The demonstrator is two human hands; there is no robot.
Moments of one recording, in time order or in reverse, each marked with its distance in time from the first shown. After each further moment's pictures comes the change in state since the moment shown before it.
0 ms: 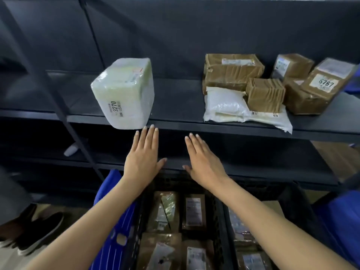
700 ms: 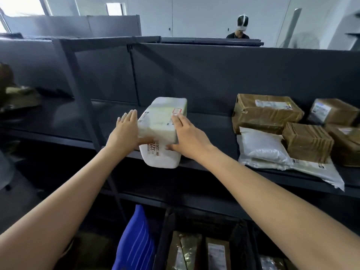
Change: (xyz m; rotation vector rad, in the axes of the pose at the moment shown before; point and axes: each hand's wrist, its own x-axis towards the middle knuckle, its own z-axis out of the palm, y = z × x) left_hand 0.112 -0.172 -0.062 -0.415 -0.041 -0.332; right_hand 0.199 -0.082 -0.076 0.107 0.042 -0.117
